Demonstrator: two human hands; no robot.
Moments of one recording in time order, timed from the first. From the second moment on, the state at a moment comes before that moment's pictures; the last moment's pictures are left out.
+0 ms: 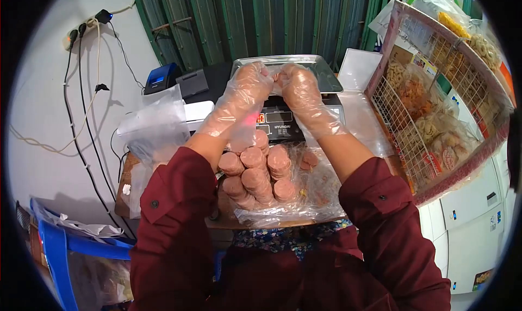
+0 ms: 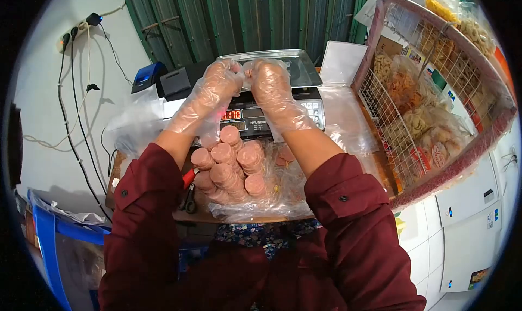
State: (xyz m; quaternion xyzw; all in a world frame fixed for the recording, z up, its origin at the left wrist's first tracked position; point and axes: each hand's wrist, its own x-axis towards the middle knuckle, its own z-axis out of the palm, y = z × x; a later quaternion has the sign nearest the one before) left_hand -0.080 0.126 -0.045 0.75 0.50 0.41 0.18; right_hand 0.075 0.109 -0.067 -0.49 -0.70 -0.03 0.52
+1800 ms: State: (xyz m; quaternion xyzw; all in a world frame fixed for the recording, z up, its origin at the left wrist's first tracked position) left_hand -0.109 0.187 -0.091 0.87 0.41 0.26 0.09; right_hand 0.069 0.213 -0.093 -0.63 -0.76 -0.04 0.18
